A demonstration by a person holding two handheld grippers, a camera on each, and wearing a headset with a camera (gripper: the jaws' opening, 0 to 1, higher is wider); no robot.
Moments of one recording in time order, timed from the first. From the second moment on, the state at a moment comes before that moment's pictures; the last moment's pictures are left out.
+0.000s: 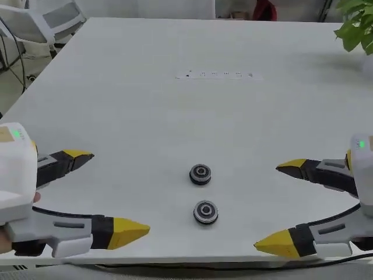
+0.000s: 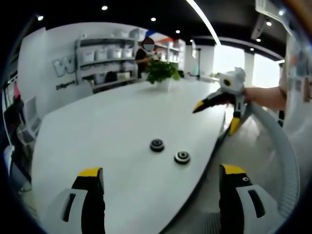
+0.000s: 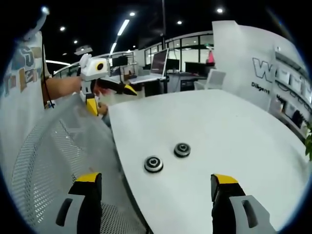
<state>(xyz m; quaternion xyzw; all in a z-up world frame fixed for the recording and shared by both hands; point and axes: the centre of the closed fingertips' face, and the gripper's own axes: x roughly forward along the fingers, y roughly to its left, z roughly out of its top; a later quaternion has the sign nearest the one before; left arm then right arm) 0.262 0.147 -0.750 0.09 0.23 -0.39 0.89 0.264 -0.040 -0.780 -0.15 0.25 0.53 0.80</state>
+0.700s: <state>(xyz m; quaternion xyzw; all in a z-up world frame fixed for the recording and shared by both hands) 0.273 0.138 -0.753 0.12 0.23 -0.42 0.87 0.280 -0.038 -0.783 -0.14 0.24 0.54 0.80</state>
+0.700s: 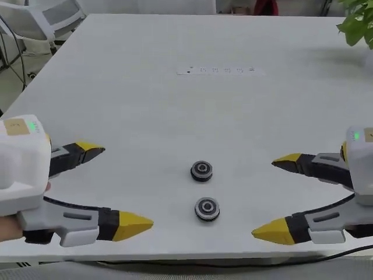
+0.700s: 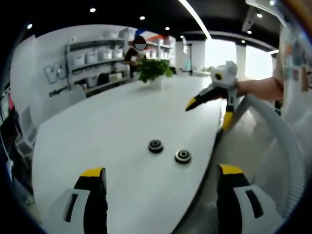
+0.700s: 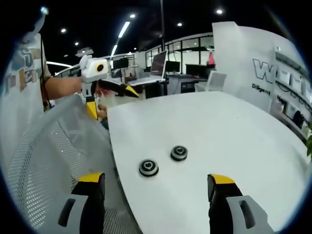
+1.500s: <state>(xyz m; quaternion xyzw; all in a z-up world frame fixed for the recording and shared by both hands) 0.290 0.123 -0.759 0.15 0.23 -0.45 0.85 0.293 -0.018 -0.793 -0.15 0.23 0.57 0.77</state>
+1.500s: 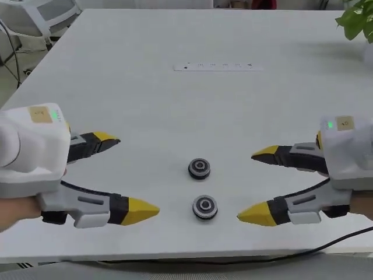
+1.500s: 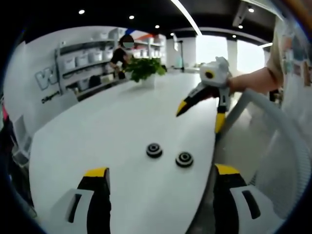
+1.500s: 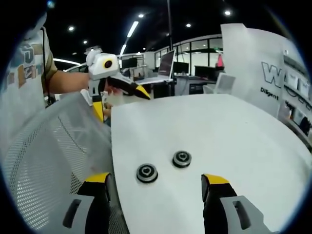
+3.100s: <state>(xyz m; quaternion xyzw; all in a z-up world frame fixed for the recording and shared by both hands) 0.298 0.078 -0.805 0.19 0.27 -0.52 0.79 0.286 0.010 -0.840 -0.18 0.26 0.64 0.70</state>
